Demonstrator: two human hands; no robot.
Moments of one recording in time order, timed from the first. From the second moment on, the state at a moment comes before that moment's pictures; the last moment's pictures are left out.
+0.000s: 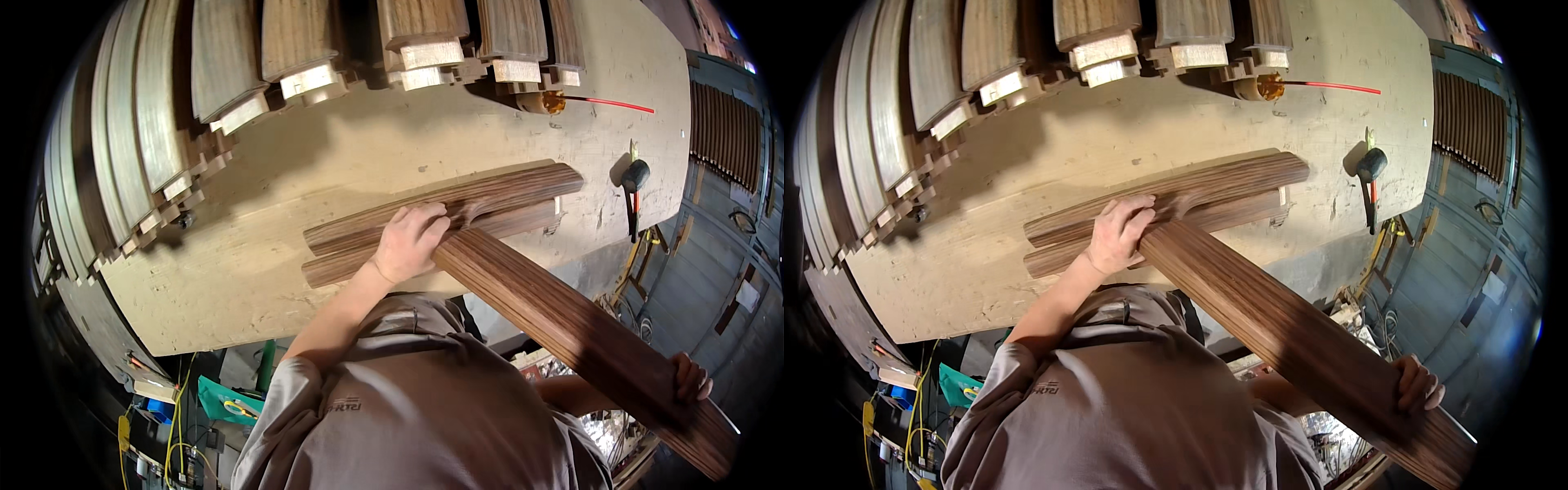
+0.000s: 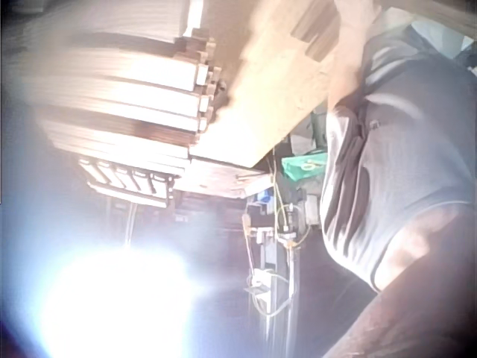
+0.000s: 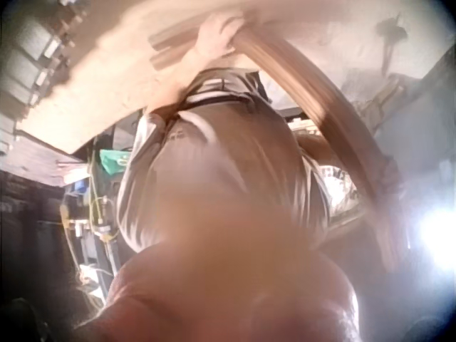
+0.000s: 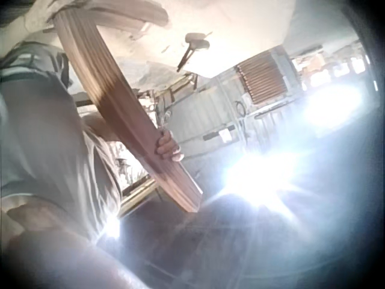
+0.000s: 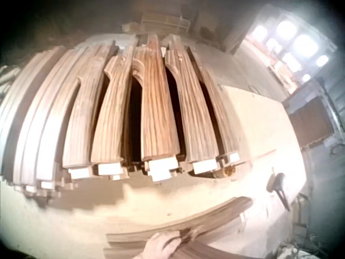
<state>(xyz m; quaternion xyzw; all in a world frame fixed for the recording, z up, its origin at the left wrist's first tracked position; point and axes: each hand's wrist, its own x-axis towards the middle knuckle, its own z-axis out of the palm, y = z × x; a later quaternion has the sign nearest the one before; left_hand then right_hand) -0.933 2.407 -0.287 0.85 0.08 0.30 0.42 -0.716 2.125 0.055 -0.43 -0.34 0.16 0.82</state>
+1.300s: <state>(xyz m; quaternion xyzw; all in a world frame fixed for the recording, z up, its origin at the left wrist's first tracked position) -0.913 2.431 -0.274 0.89 0.04 0.31 0.33 -0.711 2.150 0.057 -0.37 -0.36 0.10 0.85</state>
